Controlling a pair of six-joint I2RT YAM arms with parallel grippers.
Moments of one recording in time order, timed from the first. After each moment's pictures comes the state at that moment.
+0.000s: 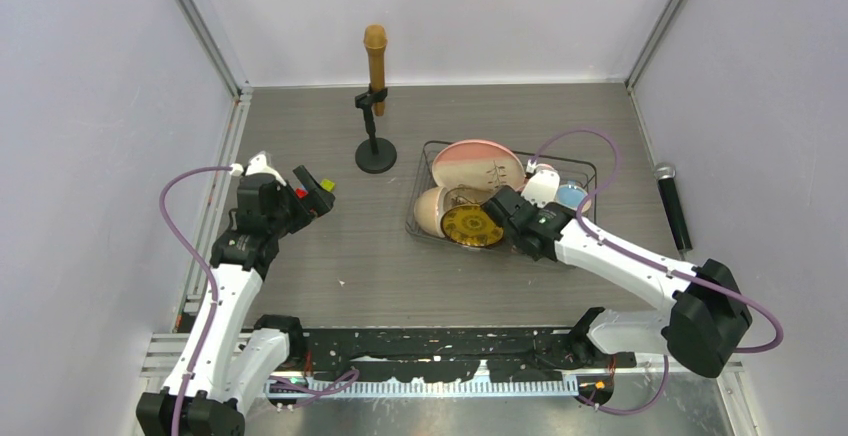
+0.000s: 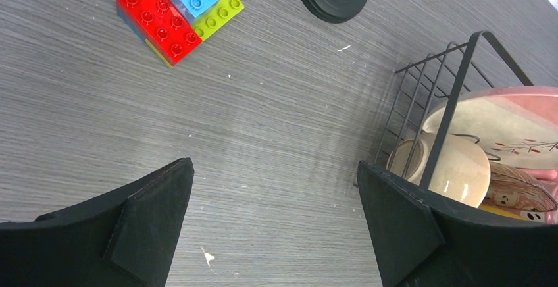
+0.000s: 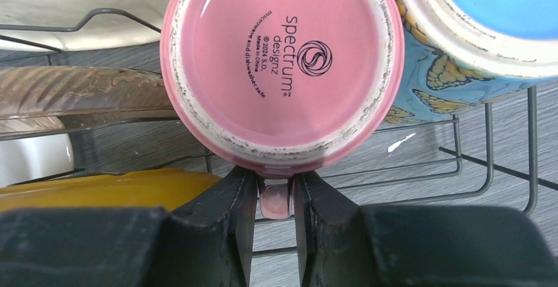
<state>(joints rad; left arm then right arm) -0.08 0.81 0.72 -0.51 0.03 -0.60 0.75 1.24 0.85 -0.75 0.67 0.97</state>
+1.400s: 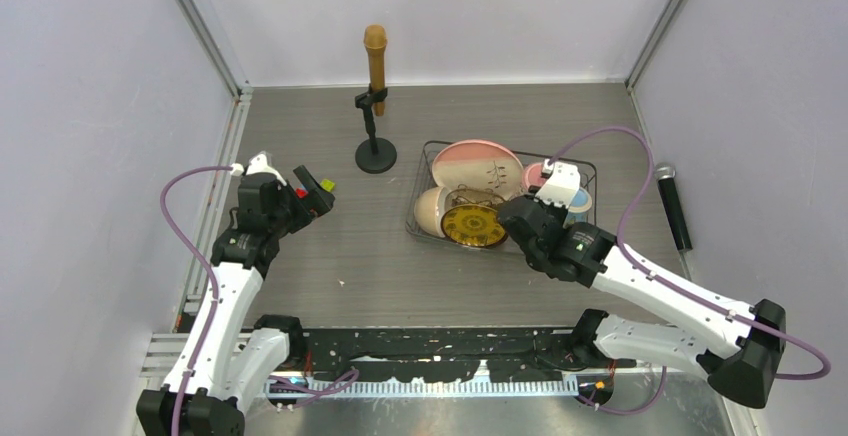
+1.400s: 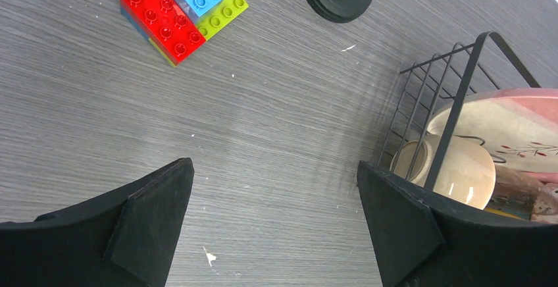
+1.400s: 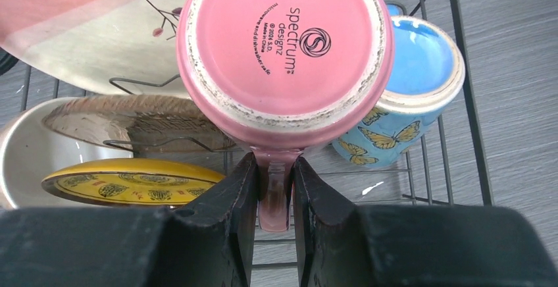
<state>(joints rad) -0.08 0.82 0.72 -0.51 0.02 -0.60 0.90 0.98 0.84 -0.74 0.92 0.85</state>
